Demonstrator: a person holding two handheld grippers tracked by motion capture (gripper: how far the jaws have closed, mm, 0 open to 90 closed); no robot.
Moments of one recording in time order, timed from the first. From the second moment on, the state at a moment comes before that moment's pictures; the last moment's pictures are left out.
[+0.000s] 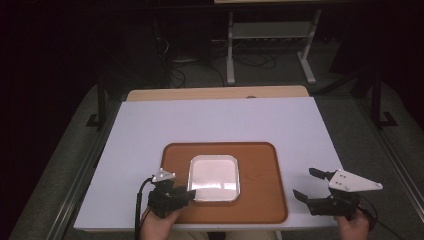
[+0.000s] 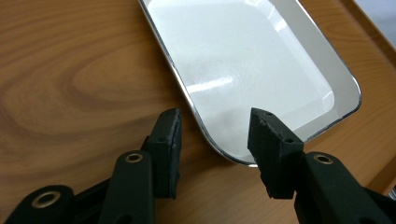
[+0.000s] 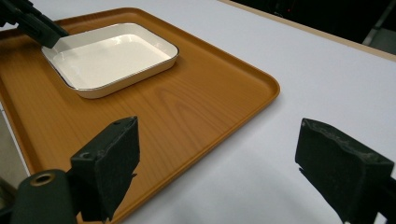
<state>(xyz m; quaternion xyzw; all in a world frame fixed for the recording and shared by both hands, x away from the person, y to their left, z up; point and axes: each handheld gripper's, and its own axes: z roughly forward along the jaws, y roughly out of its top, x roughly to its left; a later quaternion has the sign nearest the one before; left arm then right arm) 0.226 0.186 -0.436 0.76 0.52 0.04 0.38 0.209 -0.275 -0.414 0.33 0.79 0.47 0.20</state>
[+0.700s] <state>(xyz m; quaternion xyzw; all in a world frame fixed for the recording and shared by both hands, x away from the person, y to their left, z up) 0.238 0.203 -0.420 0.77 0.49 0.08 0.40 0.211 -0.276 -0.415 0.34 0.79 0.47 0.20</state>
